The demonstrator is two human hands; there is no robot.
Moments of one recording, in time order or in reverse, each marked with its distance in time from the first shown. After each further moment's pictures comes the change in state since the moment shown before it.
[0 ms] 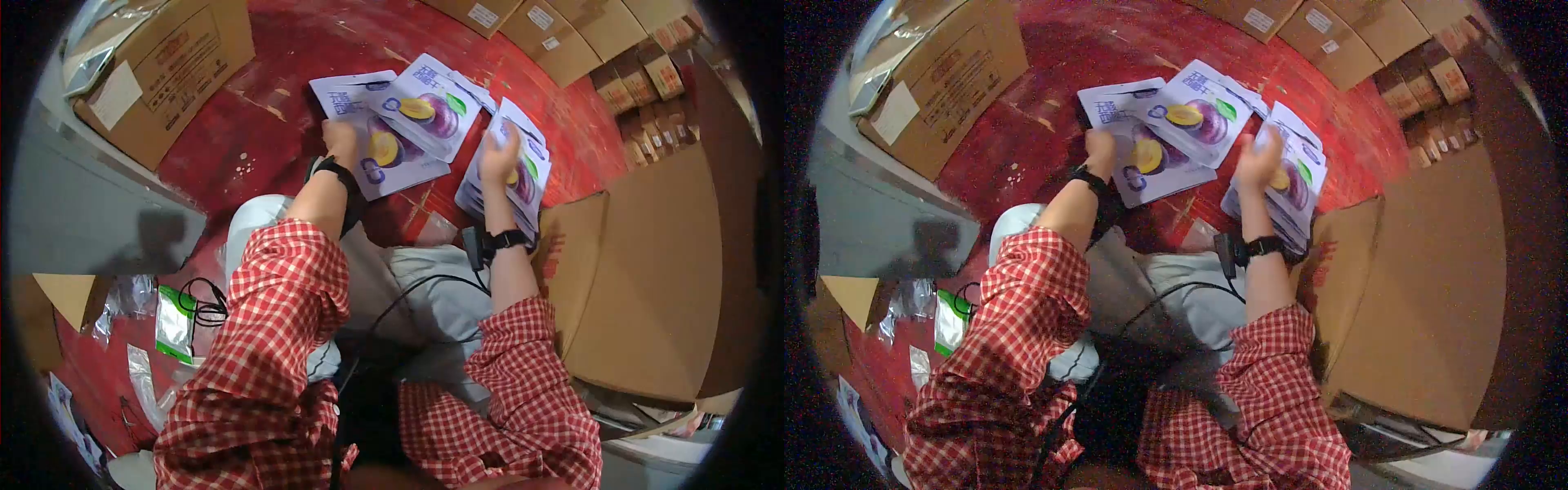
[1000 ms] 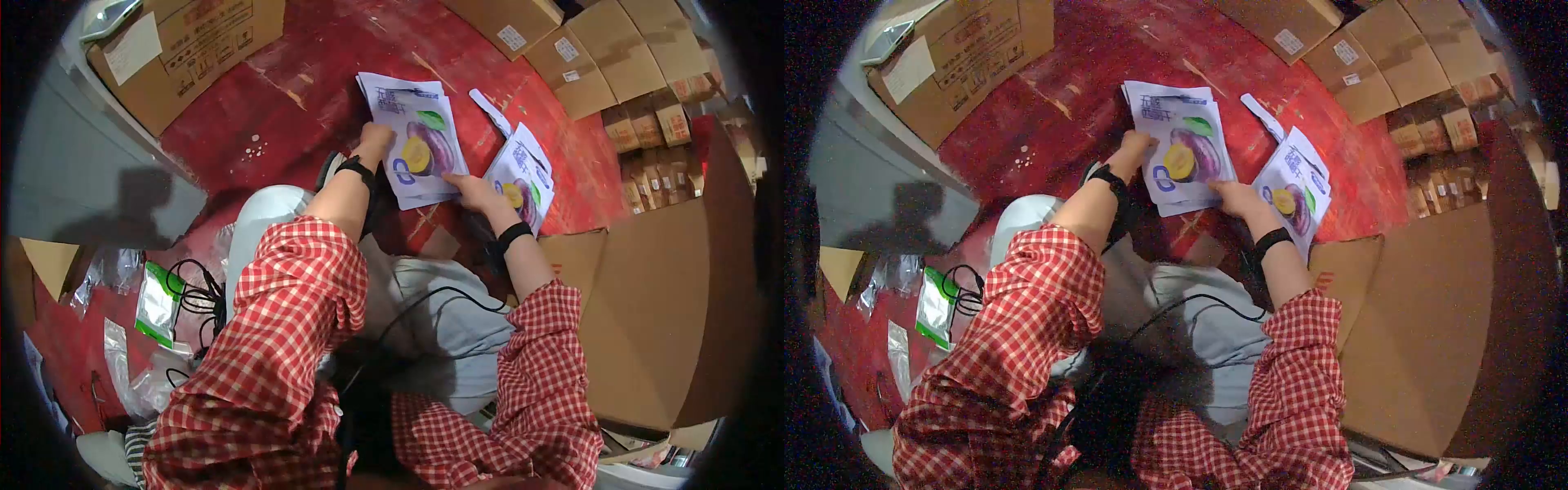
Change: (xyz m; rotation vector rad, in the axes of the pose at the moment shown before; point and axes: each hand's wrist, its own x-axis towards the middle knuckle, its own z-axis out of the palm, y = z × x) left_hand 0.015 -0.018 0.023 0.107 -0.339 0.063; right_hand -0.017 -0.009 0.014 -0.518 -1.482 -0.414
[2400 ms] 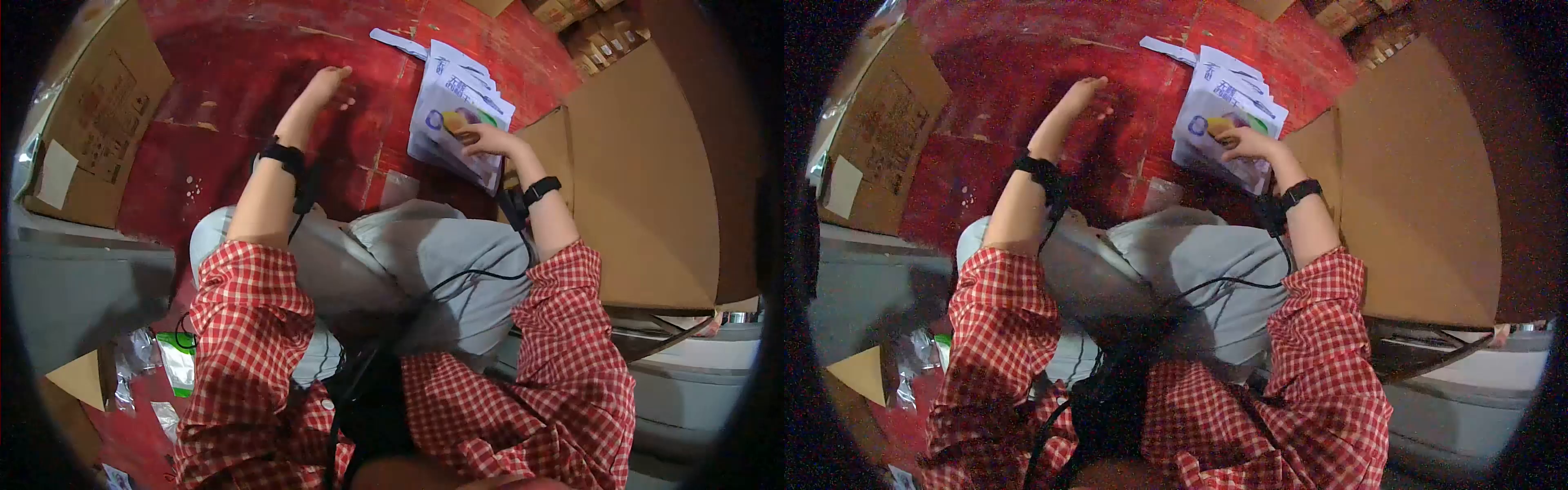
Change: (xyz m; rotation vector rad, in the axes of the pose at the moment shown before) left_hand -0.062 0.114 0.031 0.112 -0.690 -0.006; right_hand -0.117 0.095 0.018 0.536 0.275 0.184
